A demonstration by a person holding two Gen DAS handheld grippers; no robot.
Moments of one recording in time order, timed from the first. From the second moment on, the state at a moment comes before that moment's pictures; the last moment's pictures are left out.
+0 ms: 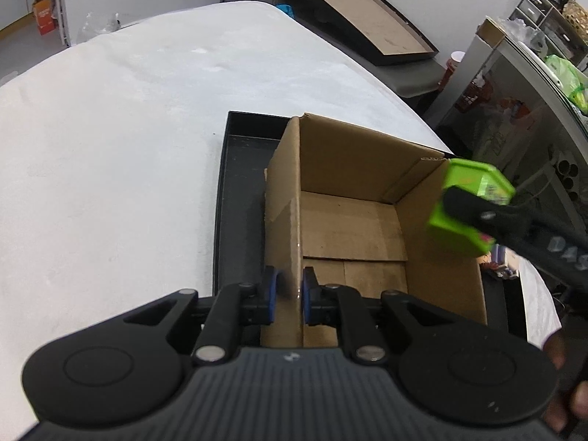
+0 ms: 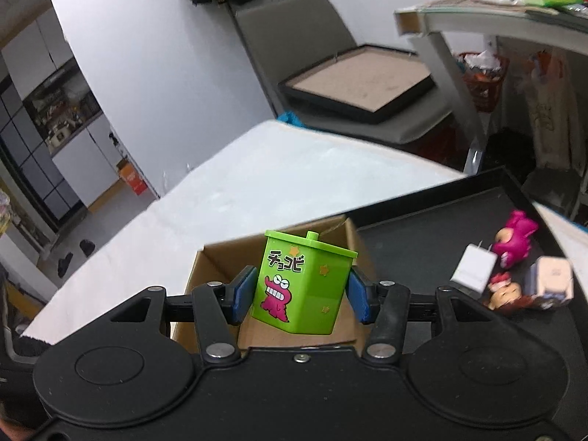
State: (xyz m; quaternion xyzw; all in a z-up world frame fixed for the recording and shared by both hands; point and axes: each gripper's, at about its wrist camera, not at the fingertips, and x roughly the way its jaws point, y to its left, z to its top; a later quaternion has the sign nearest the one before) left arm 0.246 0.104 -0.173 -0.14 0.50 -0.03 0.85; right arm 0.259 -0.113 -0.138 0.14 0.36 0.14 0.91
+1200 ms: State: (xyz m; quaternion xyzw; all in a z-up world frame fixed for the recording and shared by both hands) left arm 0.209 0.085 -0.144 -0.12 0.52 0.05 0.85; right arm 0.222 -0.119 -0.136 0.10 0.36 0.05 0.92
